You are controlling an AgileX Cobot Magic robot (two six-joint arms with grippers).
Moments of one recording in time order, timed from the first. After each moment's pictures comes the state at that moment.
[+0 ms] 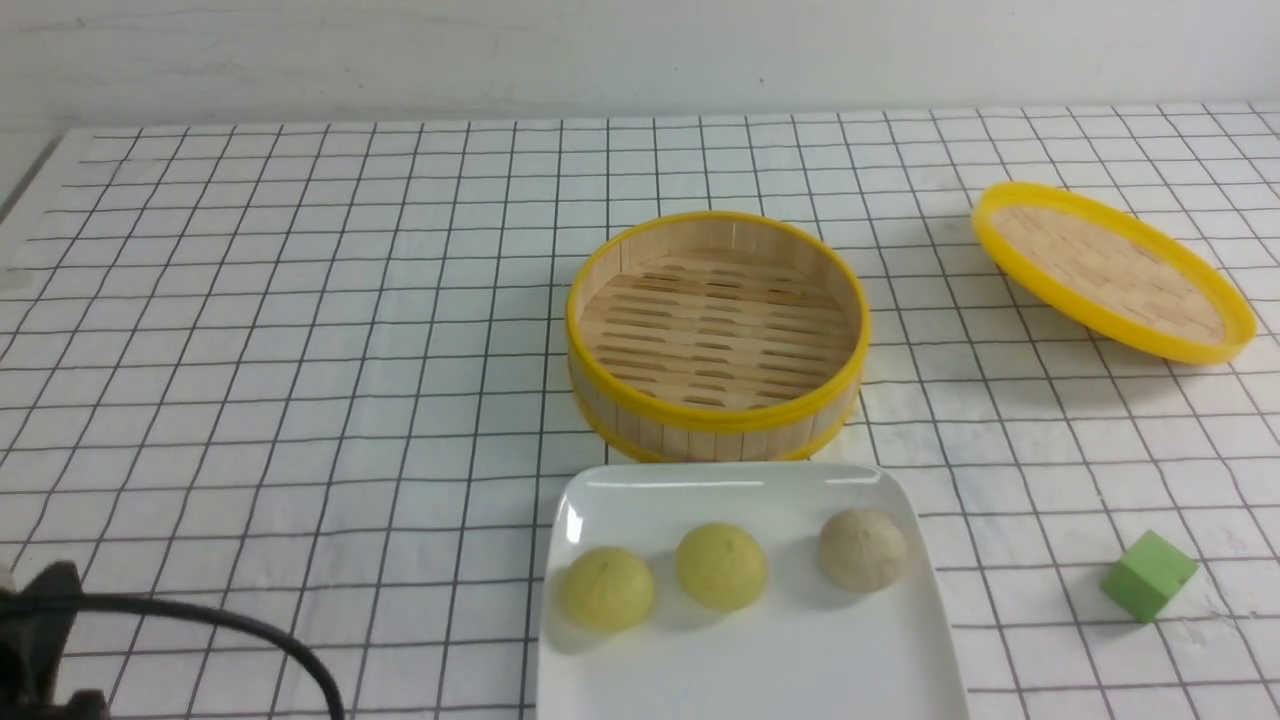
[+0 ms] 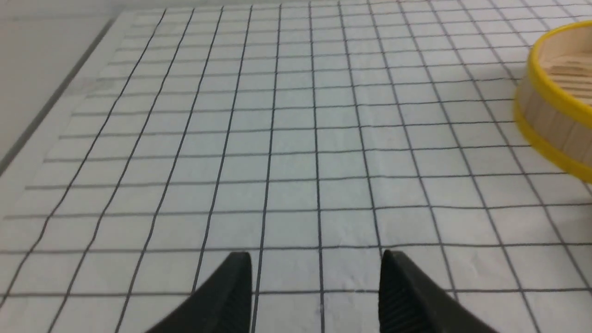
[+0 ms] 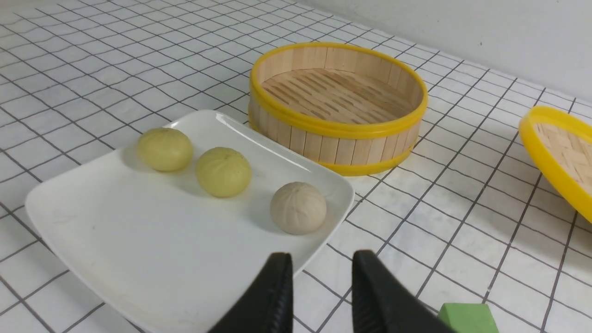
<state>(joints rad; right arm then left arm) 0.60 -0.02 -0.28 0.01 0.62 -0.08 0.03 0.29 -0.19 -0.01 0.28 0.06</state>
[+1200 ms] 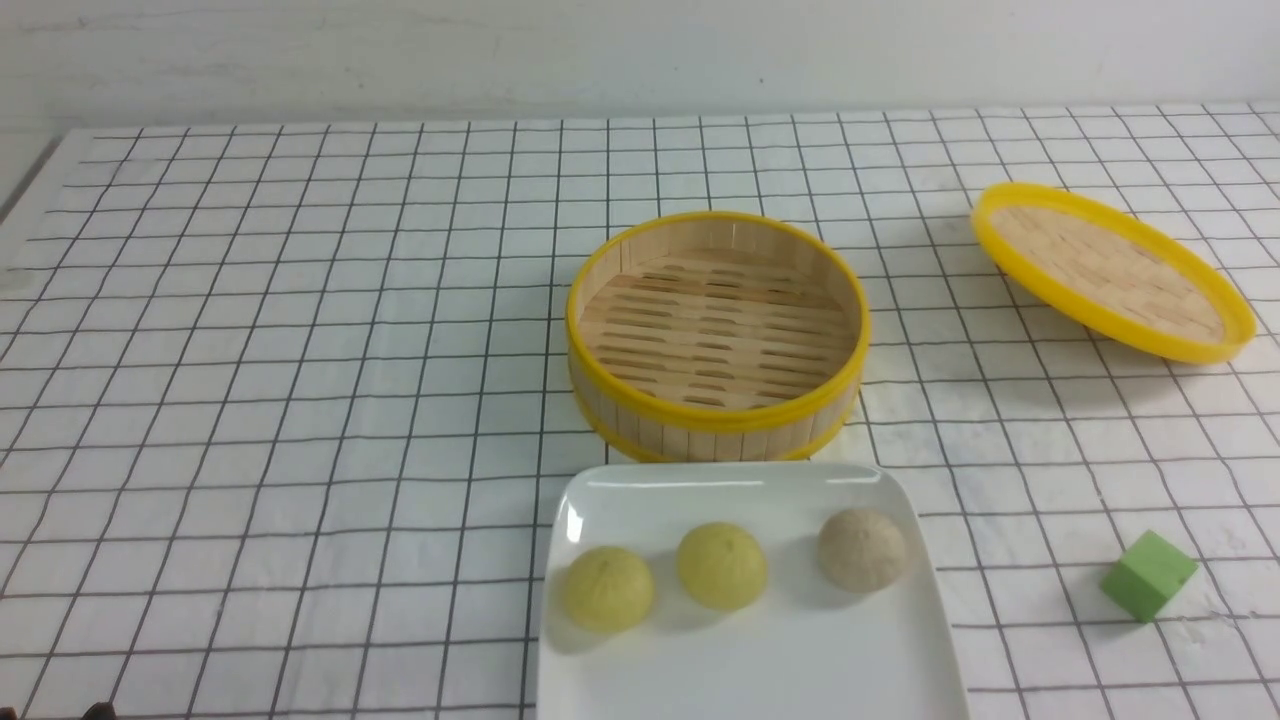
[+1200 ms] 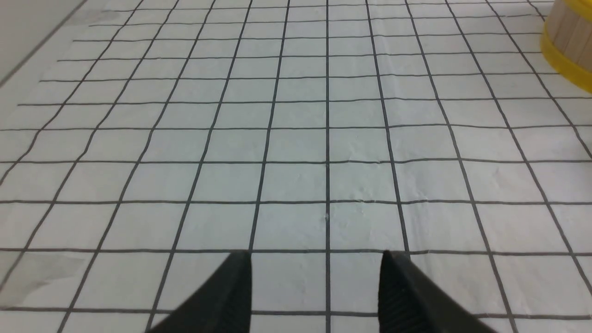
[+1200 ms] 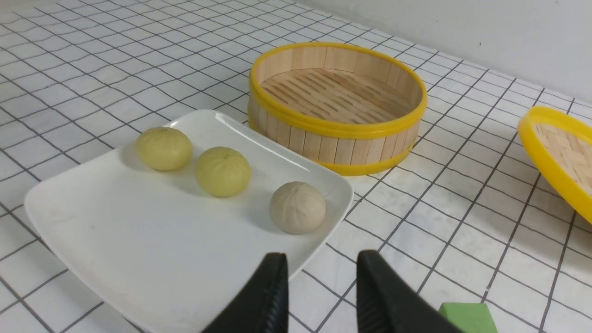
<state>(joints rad) 0.60 -0.02 -0.28 0.01 0.62 -0.08 0.04 -0.01 0.02 -0.02 0.38 0.07</state>
